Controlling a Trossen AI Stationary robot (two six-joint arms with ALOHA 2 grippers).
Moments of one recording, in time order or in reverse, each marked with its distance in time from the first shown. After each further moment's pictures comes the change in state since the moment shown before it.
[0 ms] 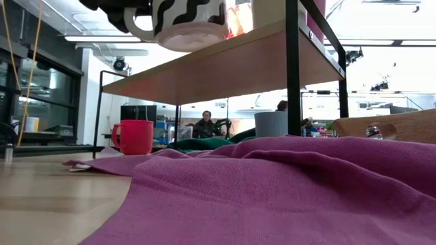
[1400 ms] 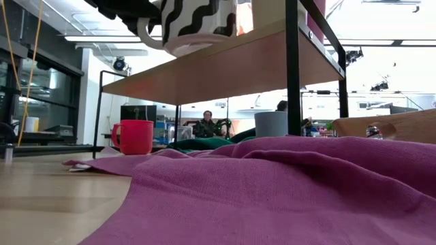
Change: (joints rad) left arm 0.154 0.088 0.058 -0.033 0.246 0.107; right arm 0.000 0.000 0.000 0.000 0.000 0.001
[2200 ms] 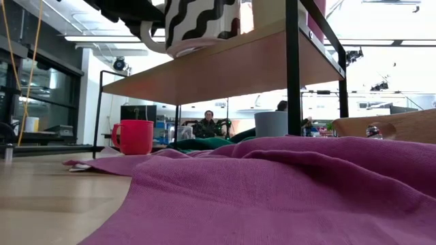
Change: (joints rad) left arm 0.000 0.033 0.000 0.027 0.002 -0.018; right arm 0.000 0.000 0.000 0.001 0.000 0.003
